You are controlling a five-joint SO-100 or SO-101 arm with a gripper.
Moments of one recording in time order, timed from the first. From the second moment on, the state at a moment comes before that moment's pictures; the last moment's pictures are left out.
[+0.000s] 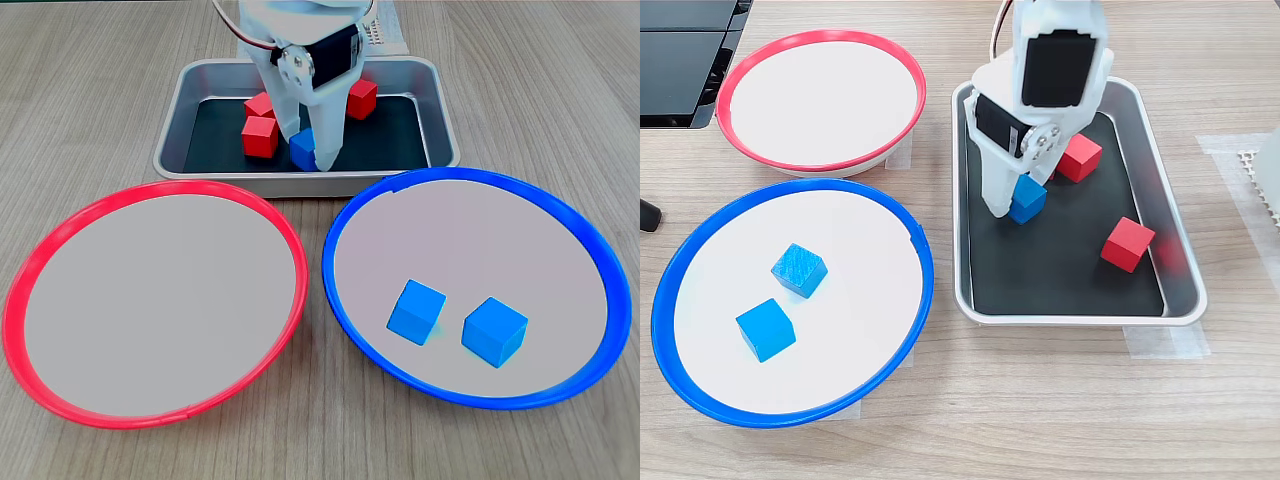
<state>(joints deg) 4.6 84.2 106.5 69.4 -44.0</state>
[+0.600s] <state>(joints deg) -13.2 77.0 69.5 73.6 -22.7</state>
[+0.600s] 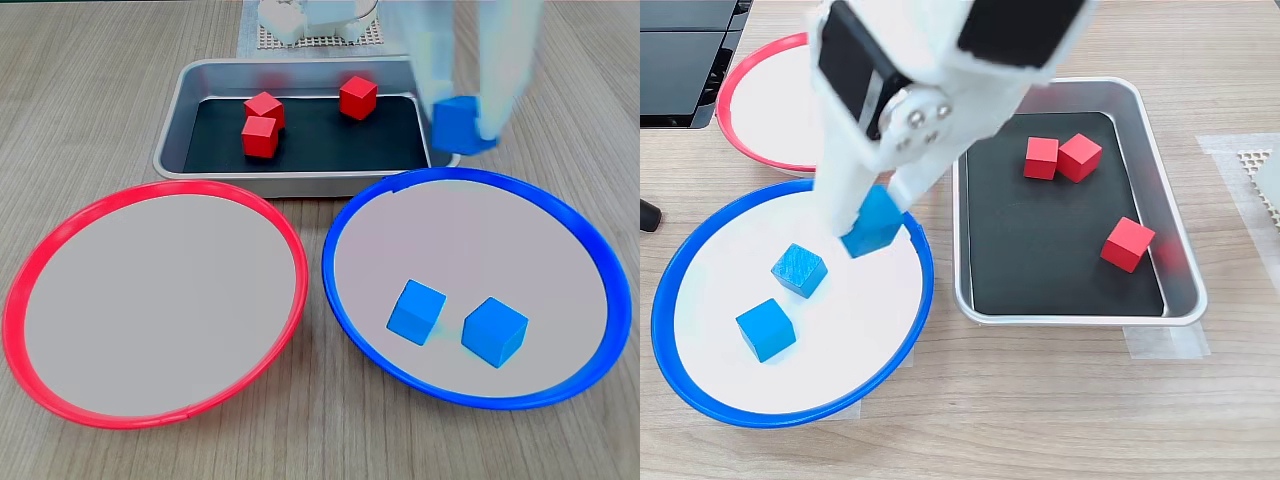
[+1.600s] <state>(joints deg) 16.5 102.9 105.6 82.6 -81.7</state>
